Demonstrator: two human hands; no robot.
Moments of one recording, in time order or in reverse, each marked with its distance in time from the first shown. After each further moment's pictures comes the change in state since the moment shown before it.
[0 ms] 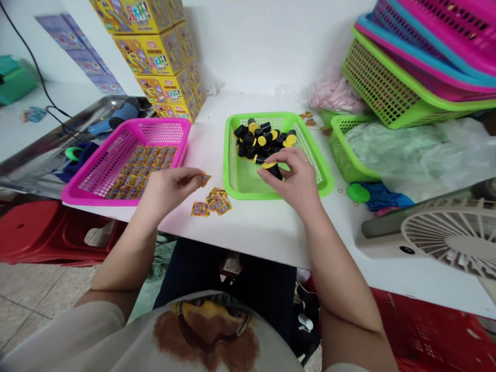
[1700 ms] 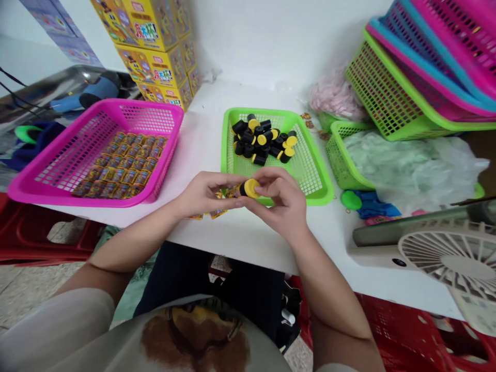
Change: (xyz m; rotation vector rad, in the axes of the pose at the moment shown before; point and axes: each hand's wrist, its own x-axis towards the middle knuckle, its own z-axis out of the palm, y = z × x) left_hand 0.026 0.013 0.068 -0.772 -0.316 0.237; right_hand -0.024 -0.027 0.016 0.172 -0.054 -0.217
